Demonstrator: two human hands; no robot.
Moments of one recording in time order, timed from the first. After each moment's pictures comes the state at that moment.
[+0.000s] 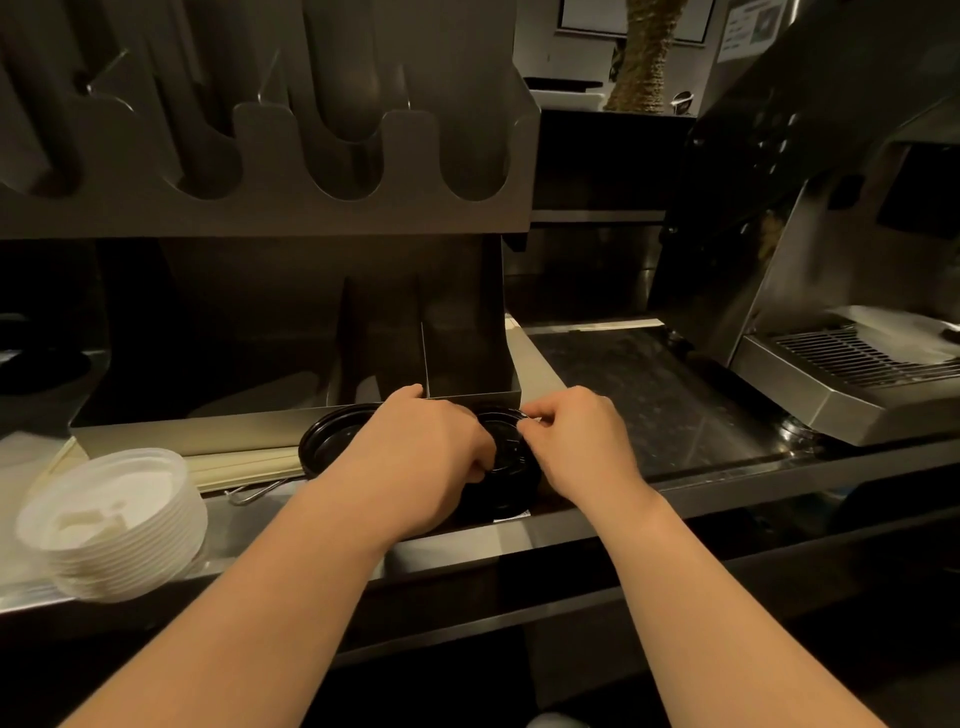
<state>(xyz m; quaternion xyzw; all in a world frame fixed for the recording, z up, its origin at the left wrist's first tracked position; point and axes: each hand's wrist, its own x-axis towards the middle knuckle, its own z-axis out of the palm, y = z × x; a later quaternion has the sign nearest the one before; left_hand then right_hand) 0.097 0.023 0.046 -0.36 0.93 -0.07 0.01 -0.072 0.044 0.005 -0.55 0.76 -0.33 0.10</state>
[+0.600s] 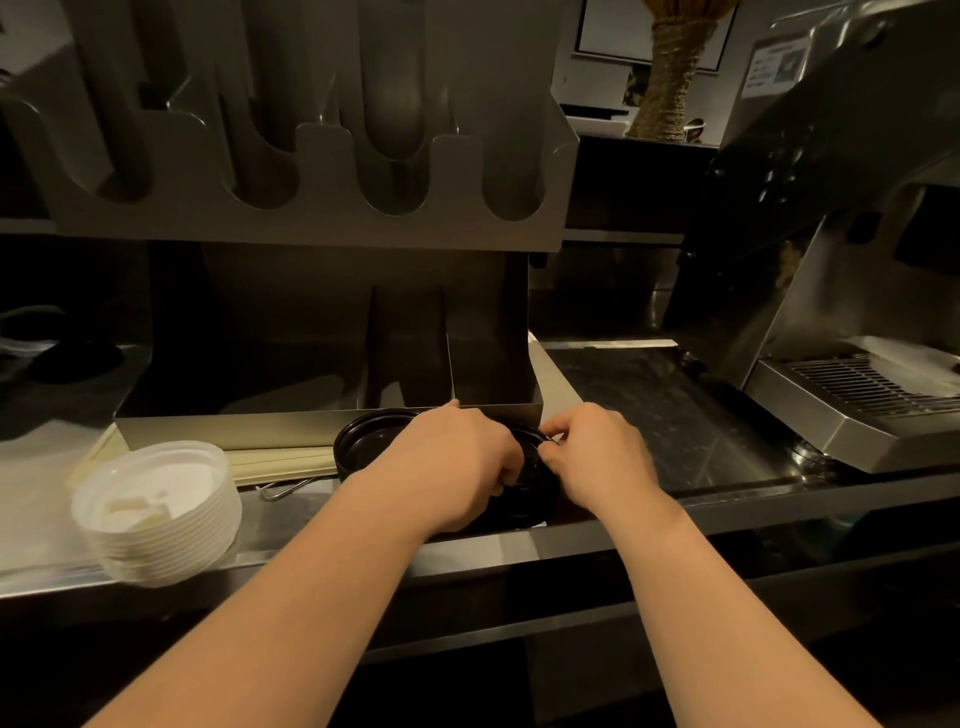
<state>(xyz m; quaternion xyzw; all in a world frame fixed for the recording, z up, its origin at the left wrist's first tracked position) 0.098 0.022 0.047 -0.36 0.93 -0.03 -0.01 -0.069 0.038 0.010 -0.55 0.80 -0.21 0.08</state>
